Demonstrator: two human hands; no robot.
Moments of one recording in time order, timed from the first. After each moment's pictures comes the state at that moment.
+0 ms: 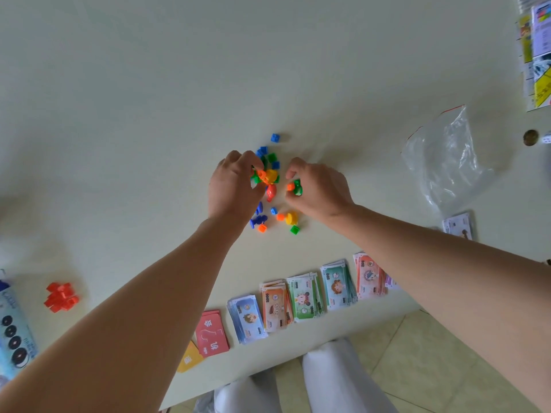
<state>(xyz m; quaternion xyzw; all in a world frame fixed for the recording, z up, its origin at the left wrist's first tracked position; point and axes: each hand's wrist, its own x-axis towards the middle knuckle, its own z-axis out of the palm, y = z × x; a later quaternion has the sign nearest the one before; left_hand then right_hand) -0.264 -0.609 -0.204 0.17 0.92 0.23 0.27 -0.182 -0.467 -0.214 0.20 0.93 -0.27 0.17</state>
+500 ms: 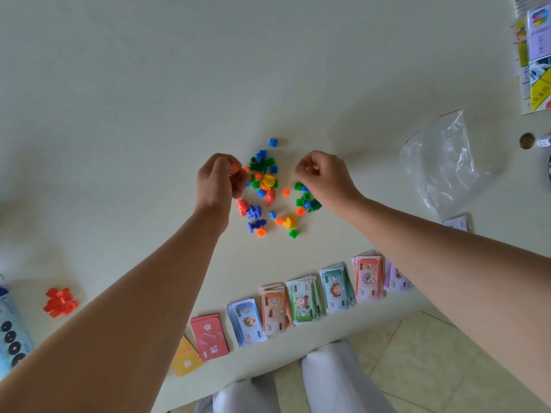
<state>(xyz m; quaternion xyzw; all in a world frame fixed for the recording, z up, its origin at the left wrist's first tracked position) -0.281 -0.609 -0.195 -0.20 0.73 0.55 0.35 -0.192 -0.447 -0.216 0.36 0.80 -0.47 0.14</state>
